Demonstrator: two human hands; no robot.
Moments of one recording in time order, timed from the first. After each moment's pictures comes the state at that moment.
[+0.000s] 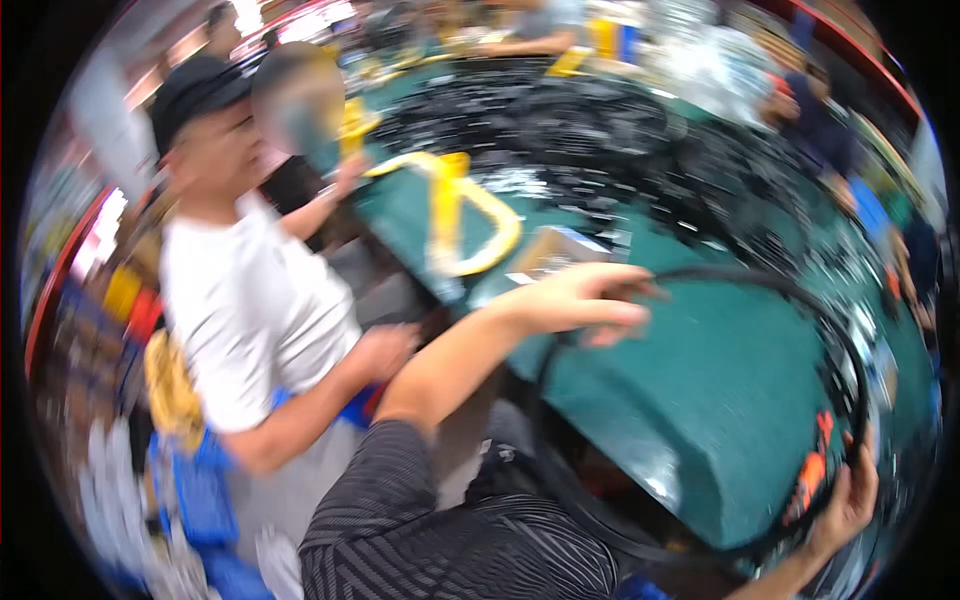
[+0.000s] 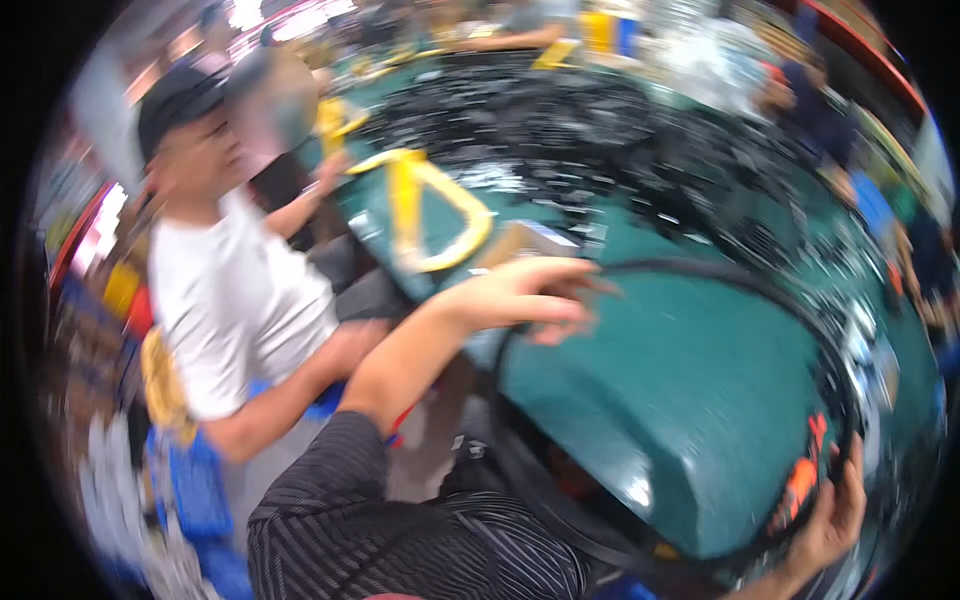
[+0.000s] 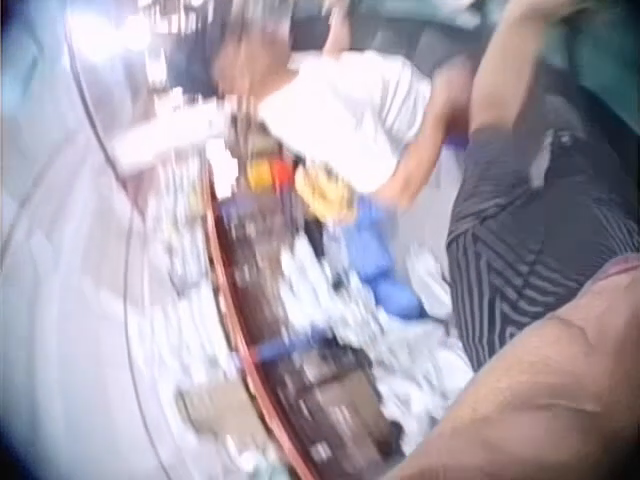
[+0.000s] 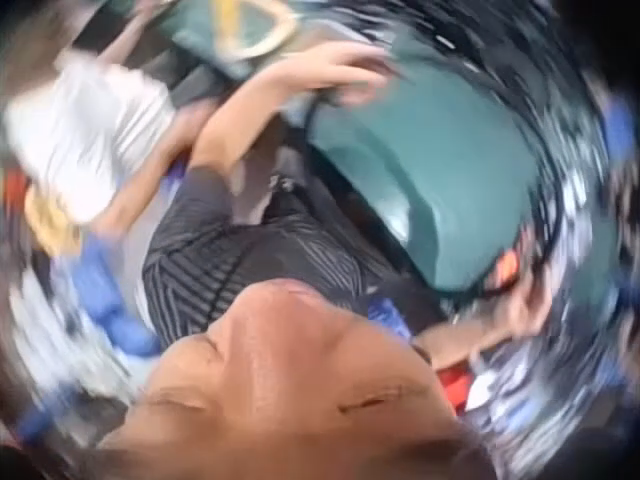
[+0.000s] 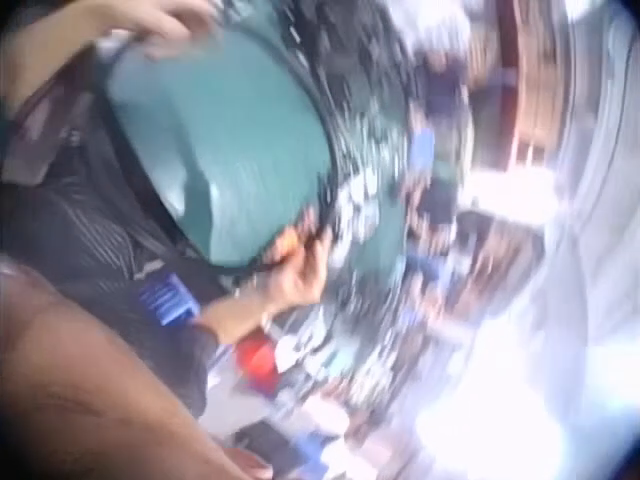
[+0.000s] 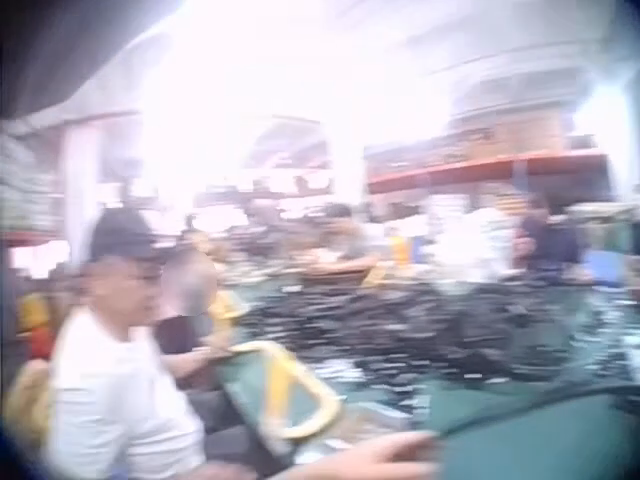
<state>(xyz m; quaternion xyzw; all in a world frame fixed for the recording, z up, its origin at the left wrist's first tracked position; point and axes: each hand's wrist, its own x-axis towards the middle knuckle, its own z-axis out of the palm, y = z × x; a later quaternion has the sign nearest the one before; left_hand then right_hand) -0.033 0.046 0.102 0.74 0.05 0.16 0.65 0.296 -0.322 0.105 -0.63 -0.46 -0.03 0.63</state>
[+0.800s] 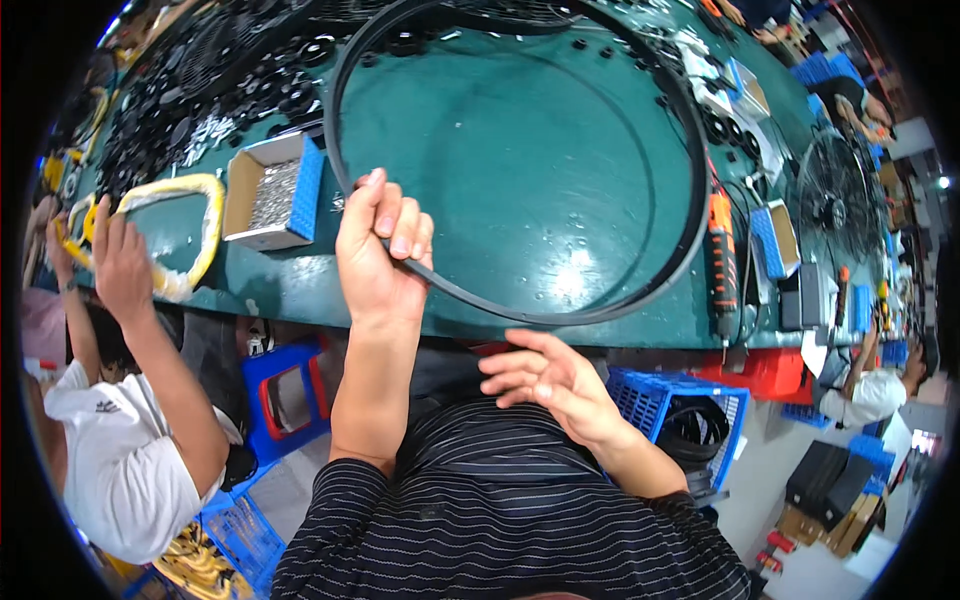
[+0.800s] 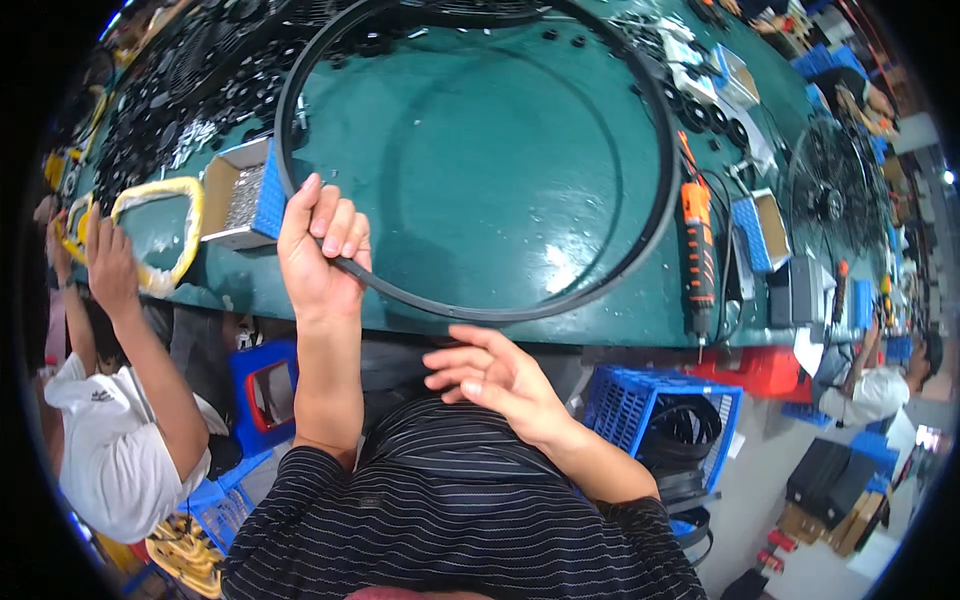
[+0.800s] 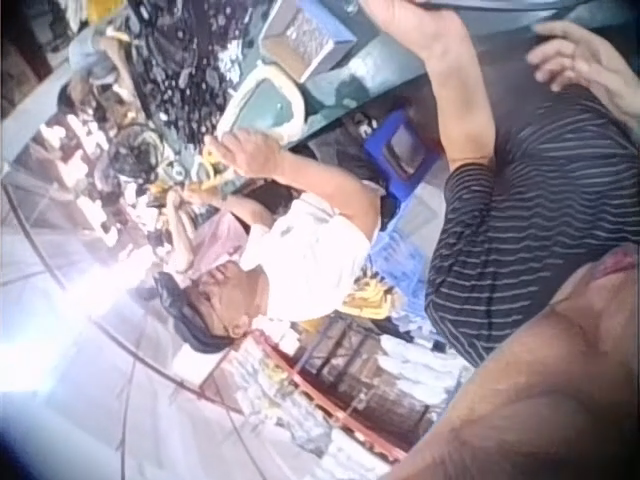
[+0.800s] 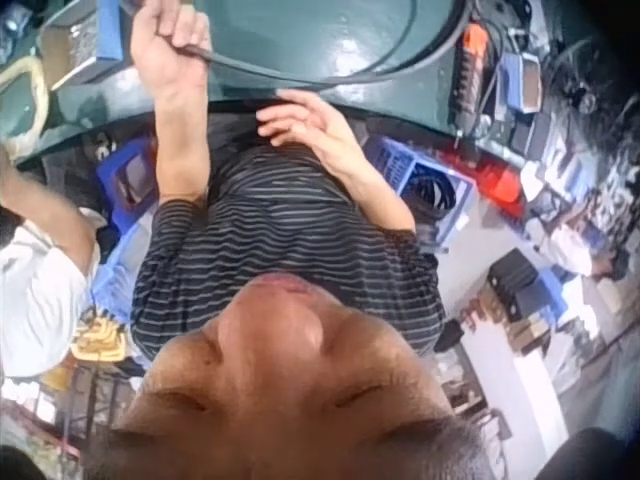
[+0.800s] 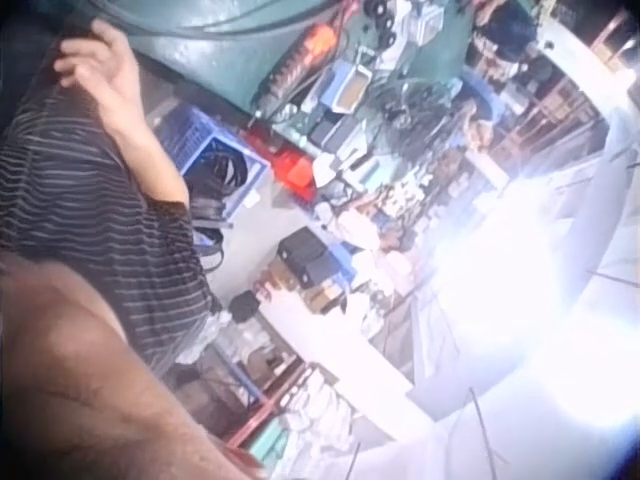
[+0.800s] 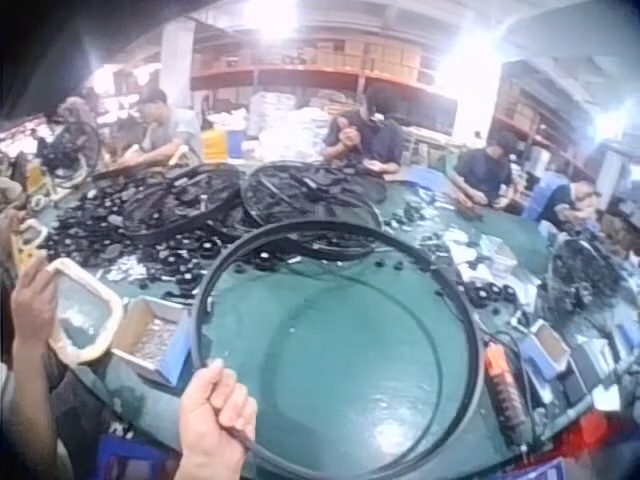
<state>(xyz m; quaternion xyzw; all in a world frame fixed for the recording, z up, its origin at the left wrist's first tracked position) 0.056 -0.044 0.026 0.18 0.16 0.38 0.89 0.101 -0.290 0.001 -0.38 -0.16 0.59 0.70</state>
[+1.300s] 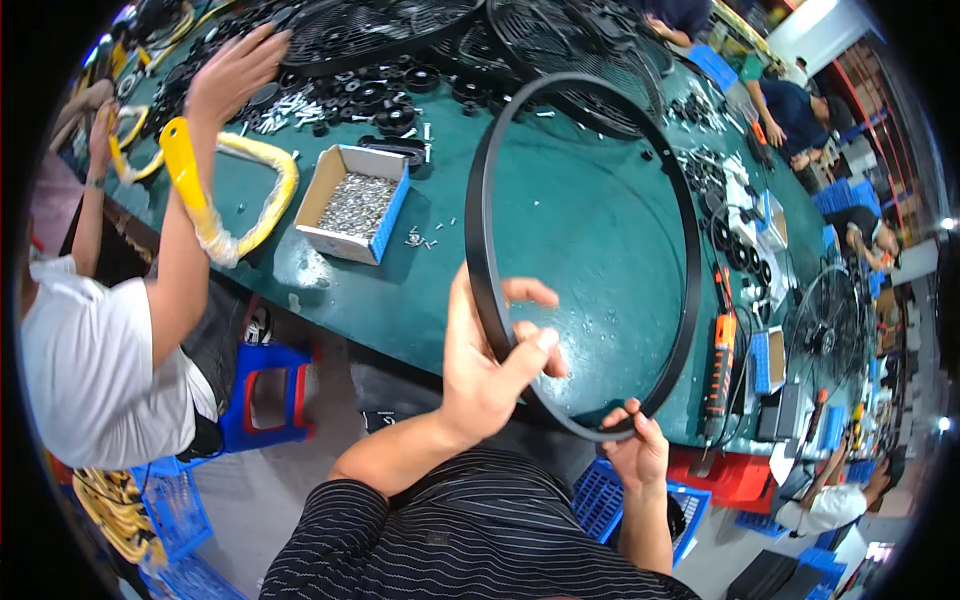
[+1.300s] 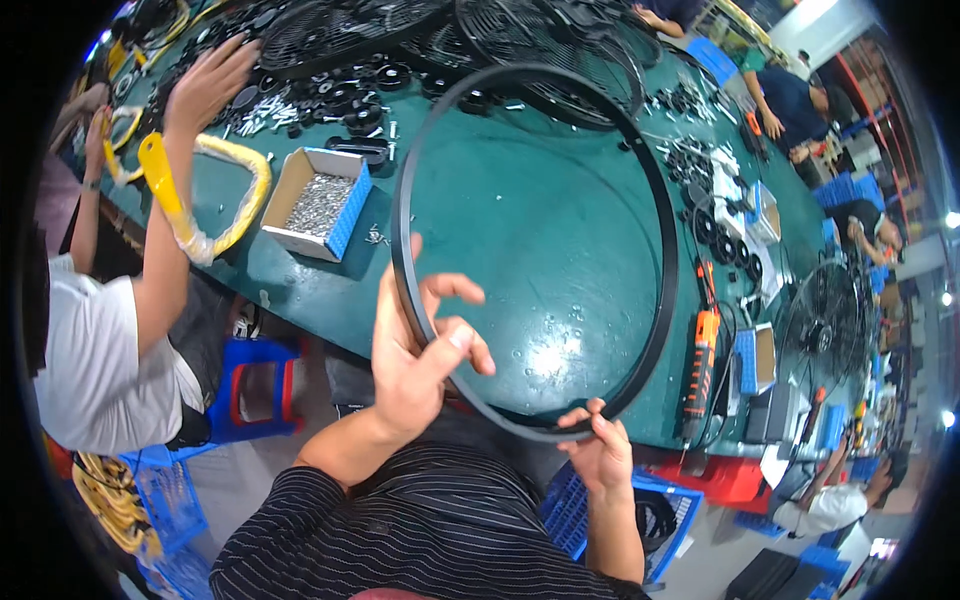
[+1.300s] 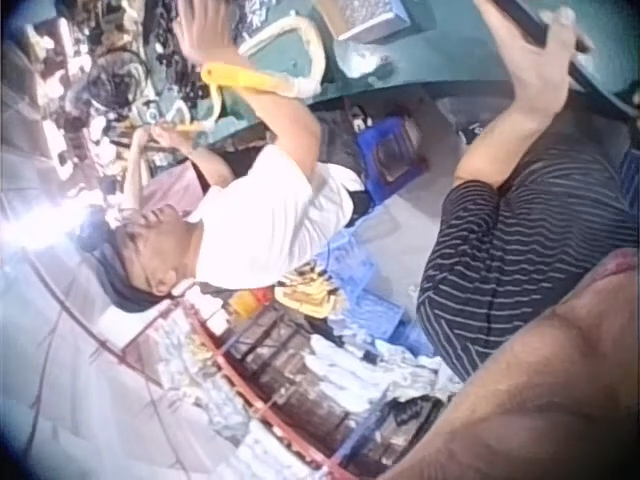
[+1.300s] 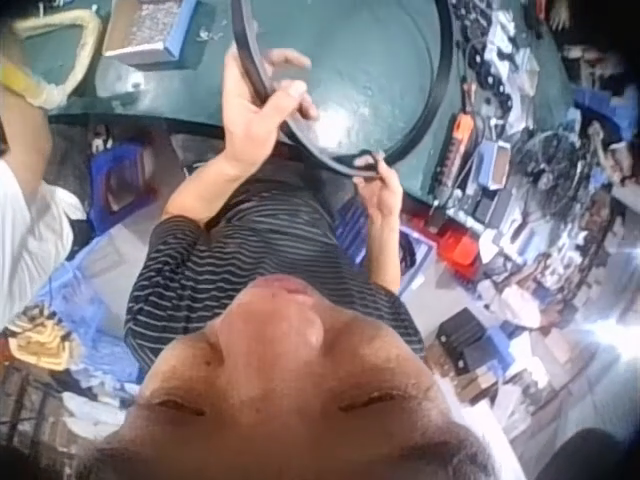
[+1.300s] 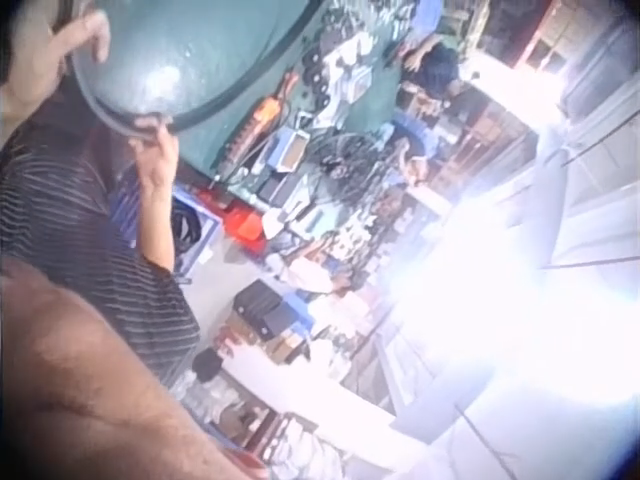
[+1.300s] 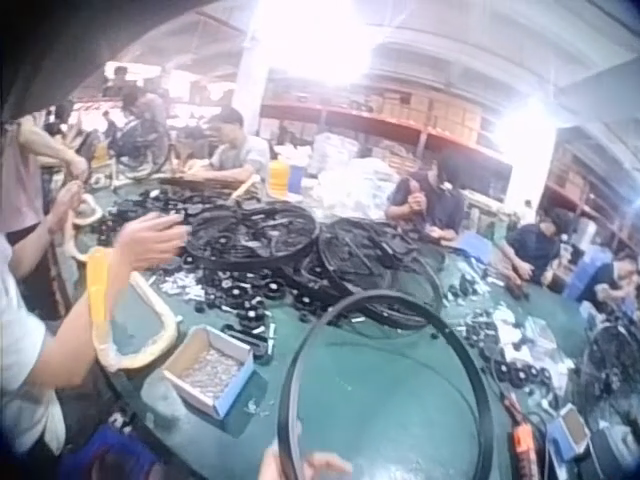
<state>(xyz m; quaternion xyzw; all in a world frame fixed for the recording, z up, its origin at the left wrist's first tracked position) 0.022 -0.097 0.044 0.39 0.10 0.42 0.81 0.164 -0.343 -0.022 -0.40 0.01 0.49 0.78</state>
